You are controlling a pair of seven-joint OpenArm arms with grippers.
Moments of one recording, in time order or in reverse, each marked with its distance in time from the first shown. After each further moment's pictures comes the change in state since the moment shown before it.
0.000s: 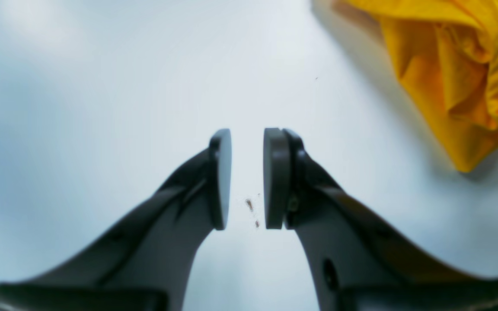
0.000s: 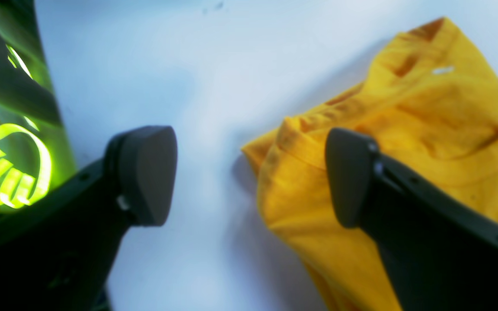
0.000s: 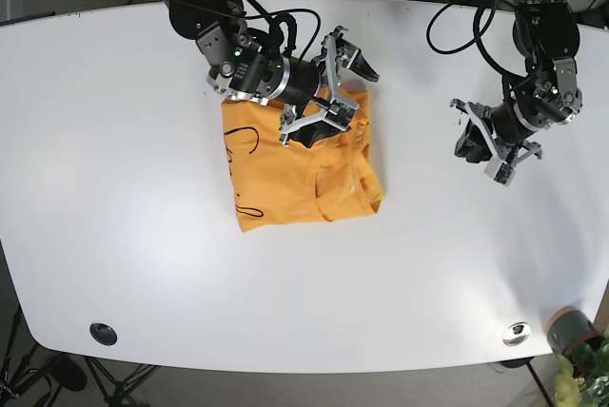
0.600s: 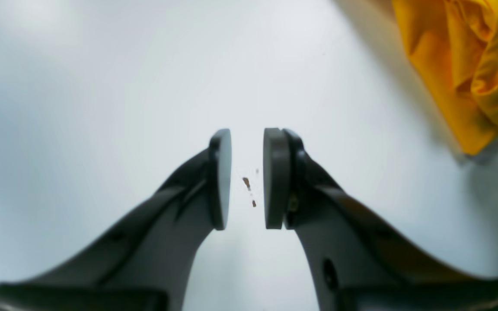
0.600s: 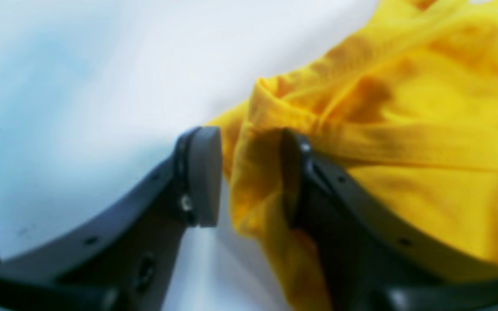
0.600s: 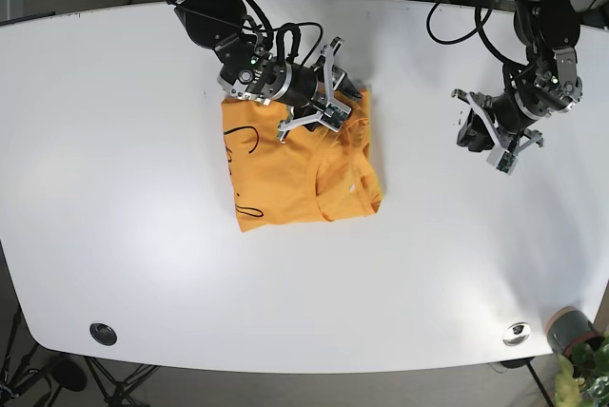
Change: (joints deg) left arm 2.6 -0.1 -0.3 0.0 0.2 0.0 -1.8; right arm 2.0 -0.9 0.5 -17.6 -7.6 -0.2 16.7
